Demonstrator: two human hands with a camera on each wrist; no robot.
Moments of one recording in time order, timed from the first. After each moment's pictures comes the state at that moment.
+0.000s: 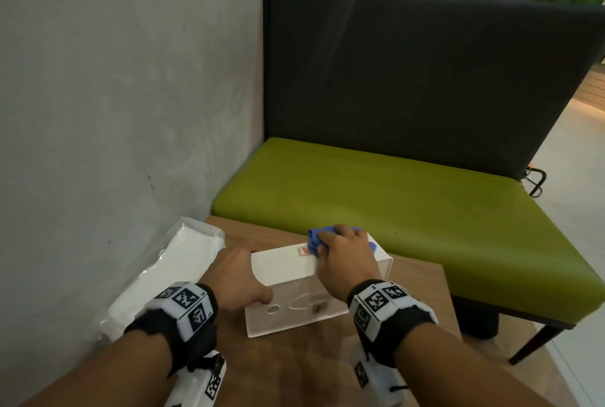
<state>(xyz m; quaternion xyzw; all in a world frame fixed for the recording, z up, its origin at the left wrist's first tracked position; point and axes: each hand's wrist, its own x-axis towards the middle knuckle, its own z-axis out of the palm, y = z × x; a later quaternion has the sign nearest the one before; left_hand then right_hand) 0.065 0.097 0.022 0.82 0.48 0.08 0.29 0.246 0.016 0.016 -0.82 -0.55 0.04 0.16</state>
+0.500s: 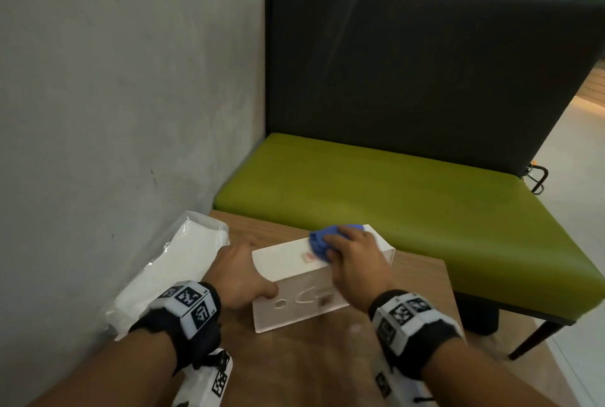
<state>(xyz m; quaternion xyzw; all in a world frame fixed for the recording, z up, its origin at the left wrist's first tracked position) 0.064 0.094 0.013 0.80 0.50 0.10 0.30 0.257 -0.005 0.004 -0.77 -0.59 0.00 0.24</state>
